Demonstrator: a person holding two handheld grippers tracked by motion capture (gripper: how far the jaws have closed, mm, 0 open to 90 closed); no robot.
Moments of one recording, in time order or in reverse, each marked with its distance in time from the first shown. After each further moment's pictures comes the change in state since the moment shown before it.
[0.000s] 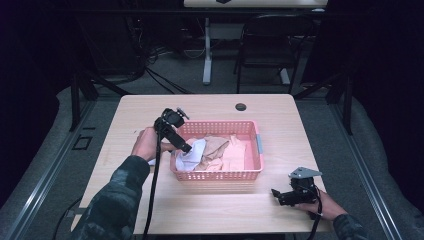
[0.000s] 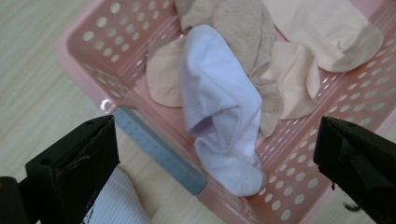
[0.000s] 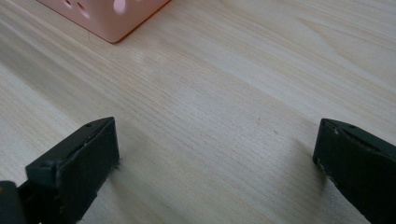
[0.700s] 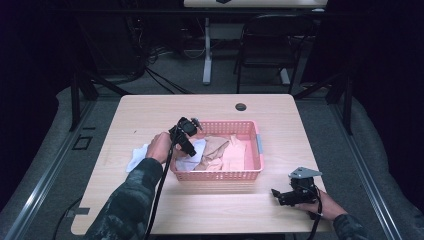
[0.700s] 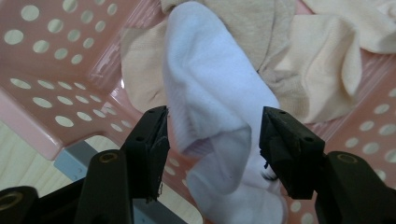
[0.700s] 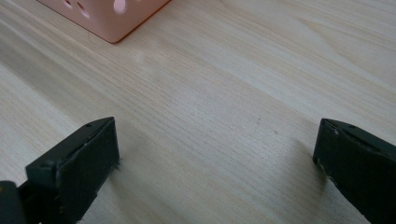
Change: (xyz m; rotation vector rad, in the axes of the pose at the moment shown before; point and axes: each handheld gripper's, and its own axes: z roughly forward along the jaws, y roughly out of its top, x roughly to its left) left arm -0.007 0.010 0.053 0.104 0.004 0.064; right arm 0.000 0.000 0.000 0.000 0.000 0.000
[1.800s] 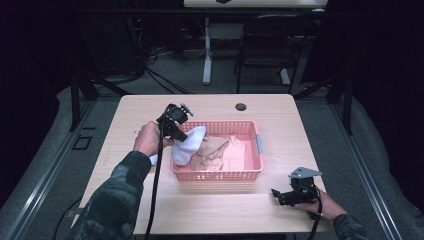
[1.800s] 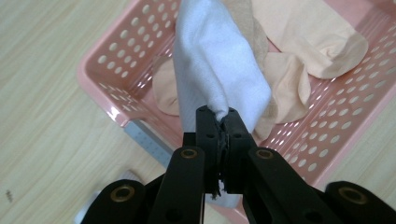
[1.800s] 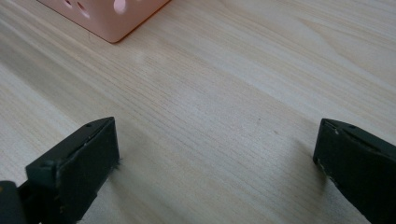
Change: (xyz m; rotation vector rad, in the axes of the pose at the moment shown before) left arm 0.004 -0.006 -0.079 -0.114 0.030 -0.022; right arm 0.000 0.000 0.000 0.003 0.003 0.000
